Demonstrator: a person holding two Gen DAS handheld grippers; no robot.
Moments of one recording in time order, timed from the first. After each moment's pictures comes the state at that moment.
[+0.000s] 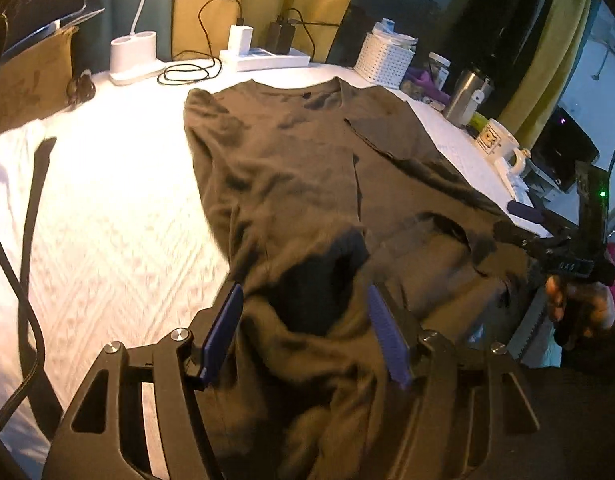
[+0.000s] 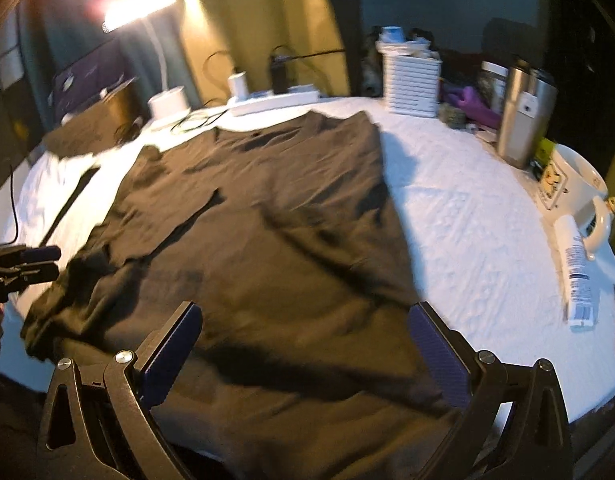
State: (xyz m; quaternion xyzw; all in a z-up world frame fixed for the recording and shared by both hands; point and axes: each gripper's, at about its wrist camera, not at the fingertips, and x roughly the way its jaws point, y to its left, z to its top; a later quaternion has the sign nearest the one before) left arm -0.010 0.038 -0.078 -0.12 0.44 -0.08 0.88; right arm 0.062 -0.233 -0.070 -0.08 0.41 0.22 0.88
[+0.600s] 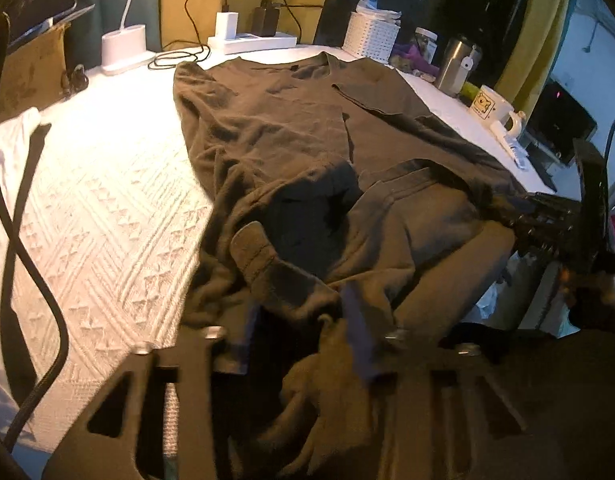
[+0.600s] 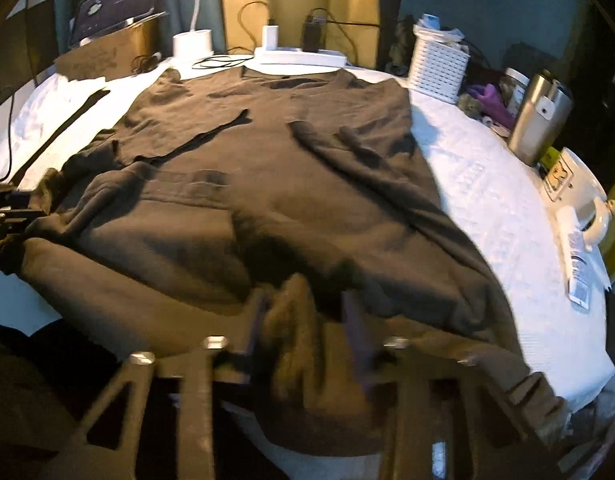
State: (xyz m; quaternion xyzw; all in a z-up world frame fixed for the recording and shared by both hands) left arm -0.034 0.019 -0.107 -0.08 0.44 -0.08 0.89; right arm 0.028 -0.234 -0.106 -0.15 0.43 0.21 0.87
